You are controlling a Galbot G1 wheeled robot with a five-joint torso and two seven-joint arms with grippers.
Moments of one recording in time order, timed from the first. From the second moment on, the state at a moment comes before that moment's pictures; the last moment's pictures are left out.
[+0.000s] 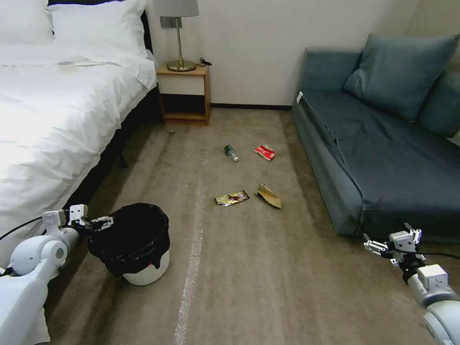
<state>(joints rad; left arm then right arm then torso) 1.09 -0.82 -0.56 -1.51 -0.83 0.56 -0.05 -1.65 0.90 0.81 1.85 0.25 0.02 0.03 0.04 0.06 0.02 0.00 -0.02</state>
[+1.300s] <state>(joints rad) 1.03 -0.92 -0.50 -1.30 -0.74 0.43 0.04 -1.63 0.94 0.79 1.83 0.24 0.01 0.05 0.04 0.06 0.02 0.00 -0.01</state>
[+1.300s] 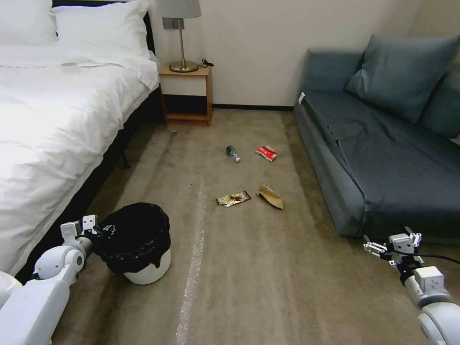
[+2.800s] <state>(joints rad) 0.98 -0.78 -0.45 -1.57 -0.65 0.50 0.02 -1.63 0.94 0.83 1.87 0.46 -0.03 -0.03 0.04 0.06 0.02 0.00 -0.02</state>
